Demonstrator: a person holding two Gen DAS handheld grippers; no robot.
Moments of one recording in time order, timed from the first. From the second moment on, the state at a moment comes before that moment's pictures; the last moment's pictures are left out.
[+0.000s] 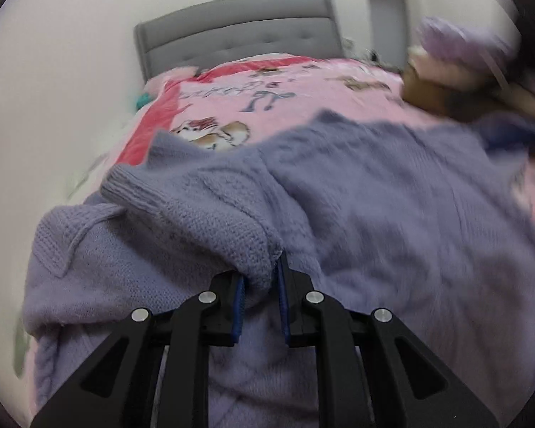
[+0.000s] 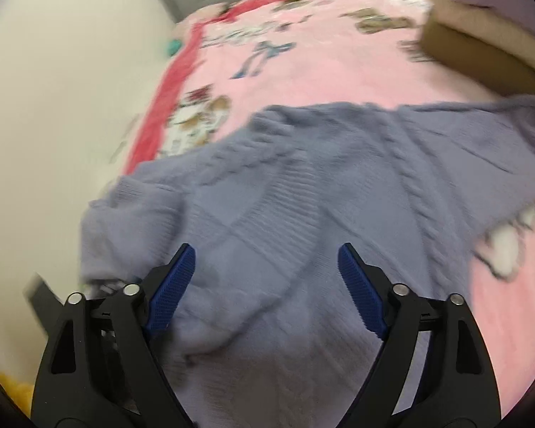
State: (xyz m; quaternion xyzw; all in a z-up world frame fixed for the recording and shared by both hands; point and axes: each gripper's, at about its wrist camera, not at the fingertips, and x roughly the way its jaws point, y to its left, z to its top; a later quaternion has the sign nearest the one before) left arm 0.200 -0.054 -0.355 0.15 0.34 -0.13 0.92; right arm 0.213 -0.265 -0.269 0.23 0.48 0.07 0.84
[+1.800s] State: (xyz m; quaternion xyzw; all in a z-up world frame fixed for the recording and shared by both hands) left arm 0.191 0.128 -0.347 0.33 0.39 -0.11 0.85; right arm 0.260 -0.233 -0.302 0.23 0.54 0.11 0.80
